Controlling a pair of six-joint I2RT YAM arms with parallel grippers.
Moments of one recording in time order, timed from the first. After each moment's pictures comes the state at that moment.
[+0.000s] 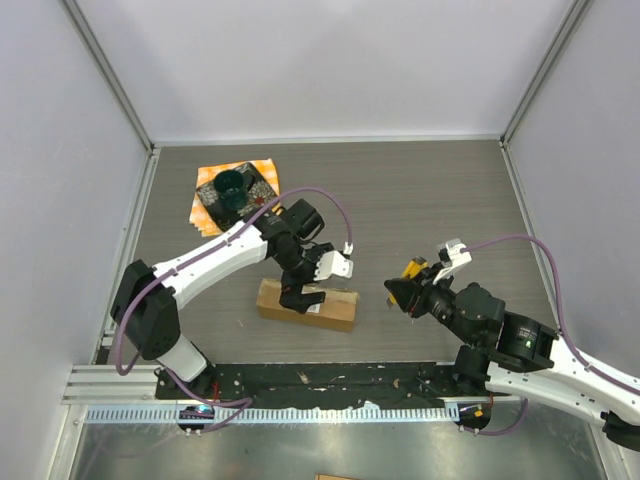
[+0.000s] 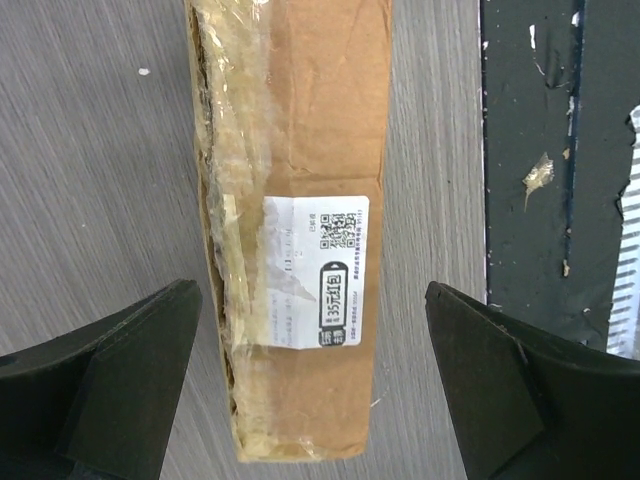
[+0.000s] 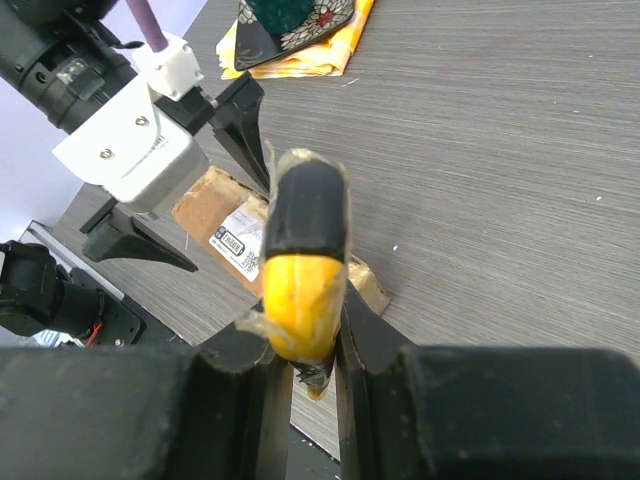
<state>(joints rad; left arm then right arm) -0.78 1.58 1.31 -1.06 0.50 0.86 1.11 0.41 0.59 -0.43 0.45 0.56</state>
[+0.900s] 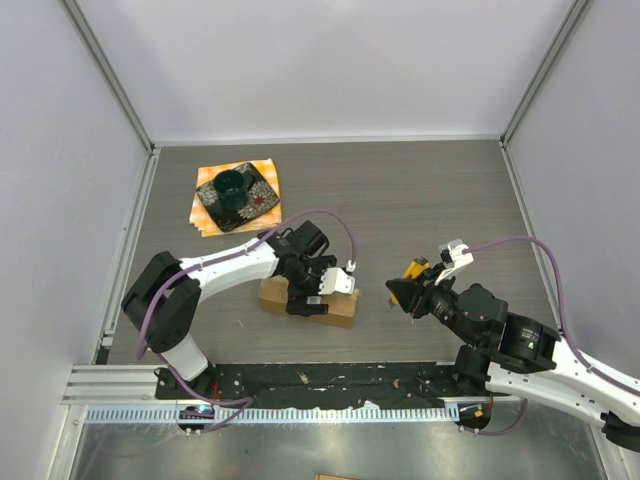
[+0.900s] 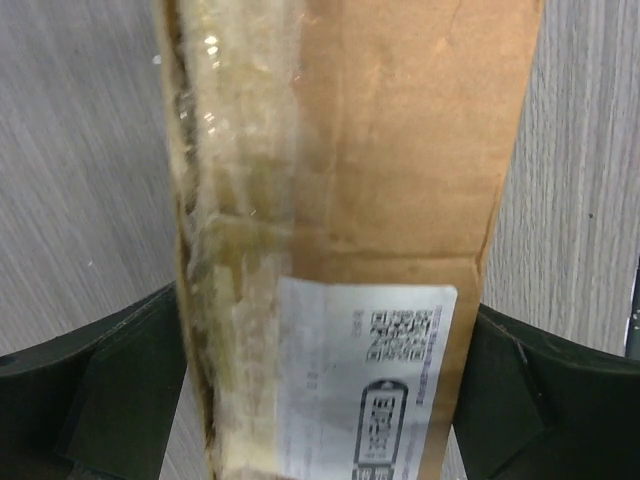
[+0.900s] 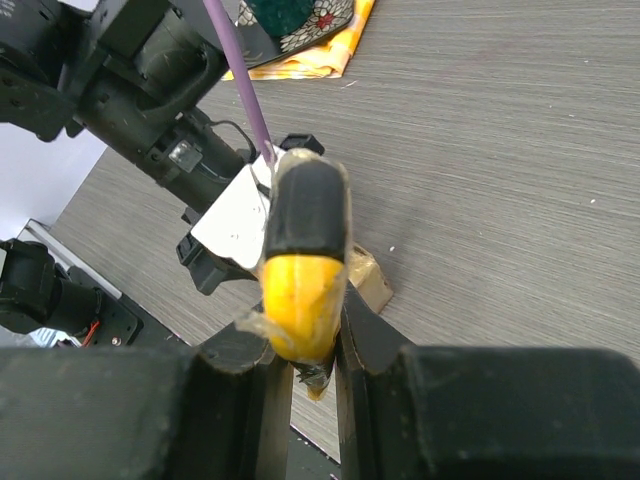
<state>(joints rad) -0.80 1.64 1.08 -0.70 0.39 0.88 1.11 0.39 0.59 -0.44 0.45 0.55</state>
